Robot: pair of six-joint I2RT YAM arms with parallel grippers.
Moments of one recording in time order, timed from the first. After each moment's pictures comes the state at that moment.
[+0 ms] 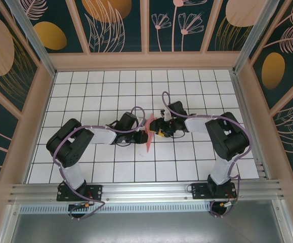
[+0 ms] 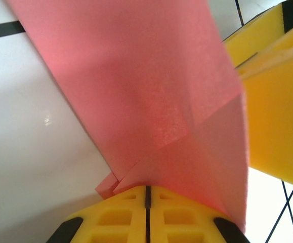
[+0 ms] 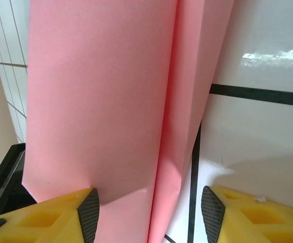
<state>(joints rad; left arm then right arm) -0.68 1.80 0.78 0.13 0.44 -0.54 0.51 1.80 0.88 -0.06 -0.65 0.72</state>
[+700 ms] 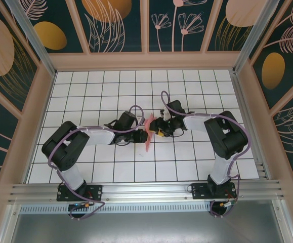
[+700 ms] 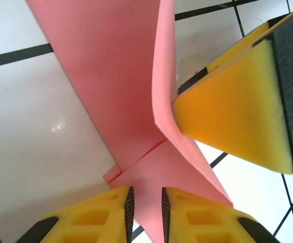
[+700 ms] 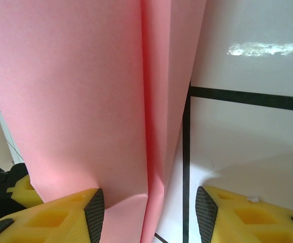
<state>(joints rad) -0.69 1.73 0.78 0.06 0.37 -0.53 0.52 1.83 0.93 -0.14 -0.62 0.72</state>
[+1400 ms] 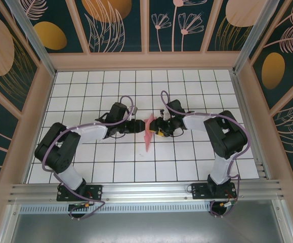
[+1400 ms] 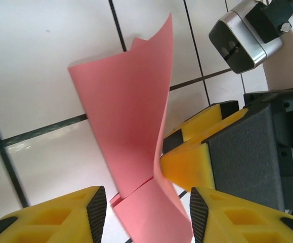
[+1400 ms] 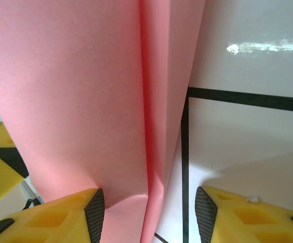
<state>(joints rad) -0.56 1.69 0.82 0.08 0.49 -0.62 0.52 1.83 0.94 -0.15 -0.62 0.72</state>
